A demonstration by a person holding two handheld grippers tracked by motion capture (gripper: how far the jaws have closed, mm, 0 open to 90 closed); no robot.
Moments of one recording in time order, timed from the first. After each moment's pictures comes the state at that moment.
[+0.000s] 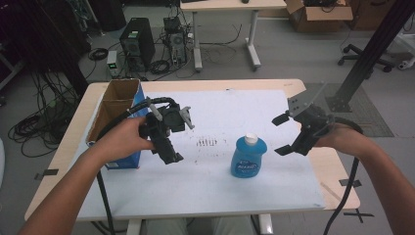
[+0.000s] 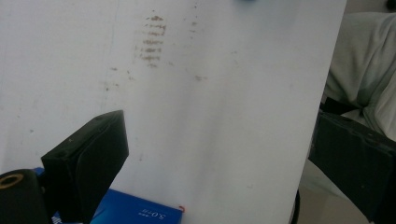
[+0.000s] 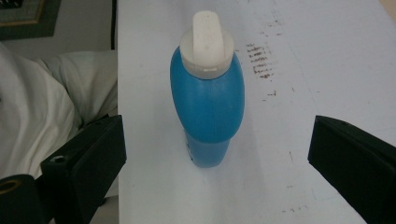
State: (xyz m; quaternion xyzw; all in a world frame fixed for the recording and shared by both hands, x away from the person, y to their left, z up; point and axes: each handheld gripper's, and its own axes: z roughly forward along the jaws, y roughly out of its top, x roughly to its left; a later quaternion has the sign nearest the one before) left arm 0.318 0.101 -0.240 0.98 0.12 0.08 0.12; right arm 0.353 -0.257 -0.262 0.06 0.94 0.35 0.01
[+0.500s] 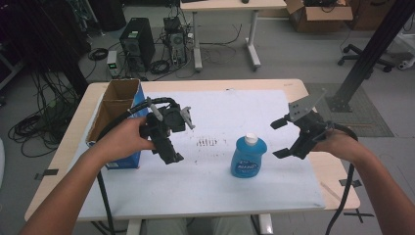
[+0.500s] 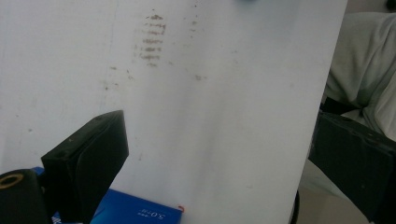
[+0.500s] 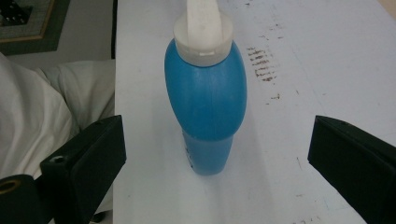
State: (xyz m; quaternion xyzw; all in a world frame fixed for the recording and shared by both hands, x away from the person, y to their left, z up) left arm 0.319 0.101 -0.241 0.98 0.12 0.08 0.12; right arm 0.355 -0.263 -0.285 0.06 0.92 0.38 0.00
